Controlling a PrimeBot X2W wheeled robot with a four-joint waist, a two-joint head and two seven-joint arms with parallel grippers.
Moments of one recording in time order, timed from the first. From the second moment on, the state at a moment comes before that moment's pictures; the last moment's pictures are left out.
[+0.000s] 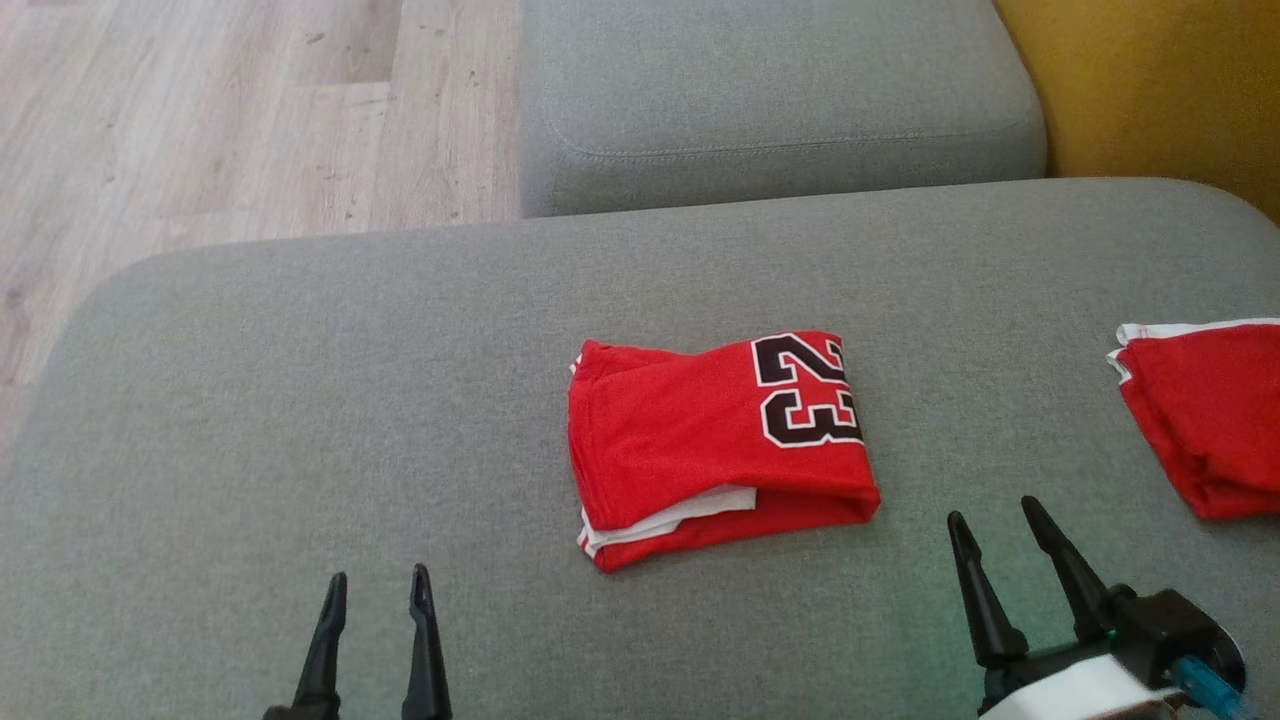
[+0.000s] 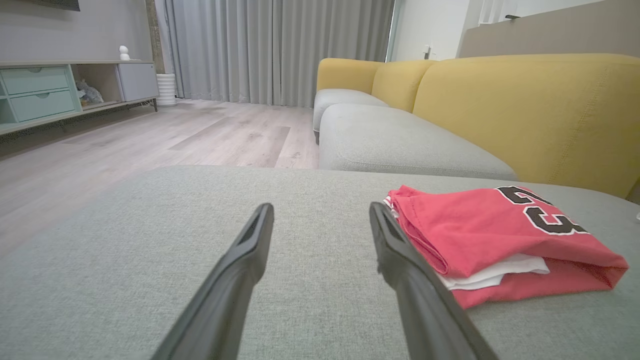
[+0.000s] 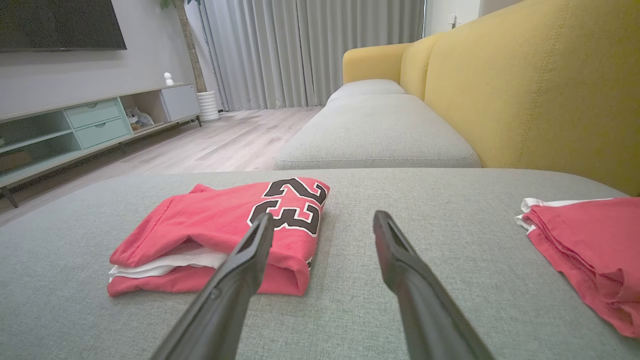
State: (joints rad) left arm 0.21 0.06 -0.21 0.11 -0.20 0.14 -0.25; right arm 0.14 -0.17 0.16 0.20 0.20 0.13 -0.25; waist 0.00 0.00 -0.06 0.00
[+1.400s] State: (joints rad) left arm 0.07 0.05 -0.35 0.11 -0.23 0.20 -0.25; right arm -0.36 -0.28 0.29 0.64 0.64 0.13 0.09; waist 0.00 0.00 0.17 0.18
